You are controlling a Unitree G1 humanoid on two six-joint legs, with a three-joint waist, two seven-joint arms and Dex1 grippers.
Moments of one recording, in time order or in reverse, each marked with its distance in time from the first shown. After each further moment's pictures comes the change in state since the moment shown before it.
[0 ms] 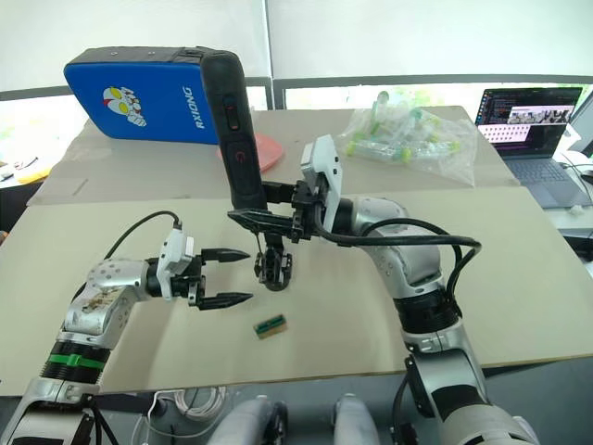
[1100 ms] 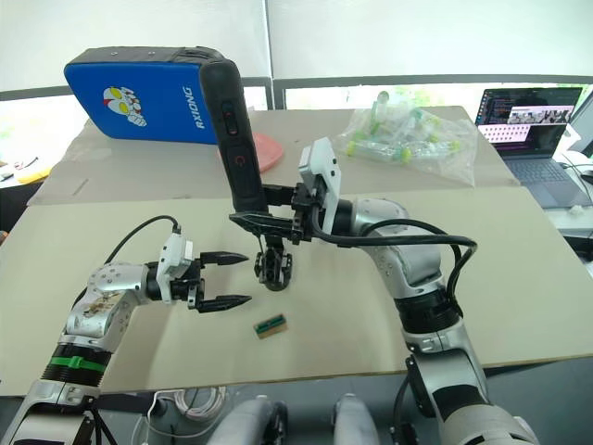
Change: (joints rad) left arm 0.006 -0.007 0.000 0.032 0.002 -0.029 -0.001; right arm 0.000 -0.005 0.006 0.000 -0.020 0.014 0.009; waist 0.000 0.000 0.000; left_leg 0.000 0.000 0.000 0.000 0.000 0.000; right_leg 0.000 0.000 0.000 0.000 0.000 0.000
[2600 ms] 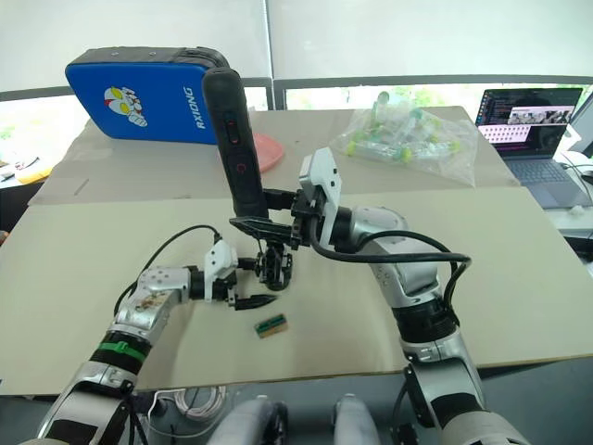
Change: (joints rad) left arm -0.129 -0.161 -0.123 0.258 0.206 -0.072 0.162; right arm 0.052 0.017 0.005 -0.030 -0.031 -0.053 -0.018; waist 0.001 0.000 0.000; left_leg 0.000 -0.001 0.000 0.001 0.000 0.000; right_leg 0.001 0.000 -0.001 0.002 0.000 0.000
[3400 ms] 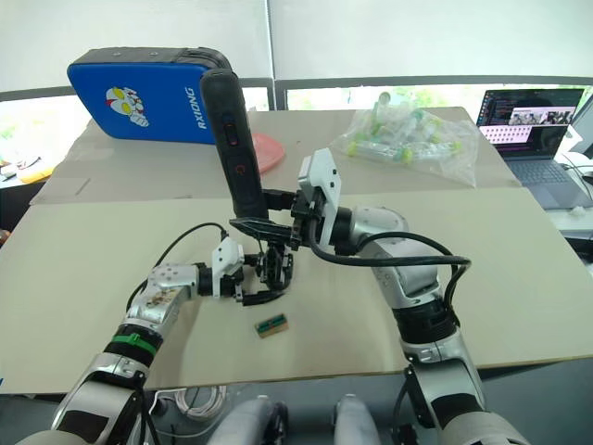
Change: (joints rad) left arm -0.035 -0.039 0.004 0.084 0.004 -0.060 -0.020; right arm 0.002 0.000 0.001 -0.007 -0.010 0.000 -0.001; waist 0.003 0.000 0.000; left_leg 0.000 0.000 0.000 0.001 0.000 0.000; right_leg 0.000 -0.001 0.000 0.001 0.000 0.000
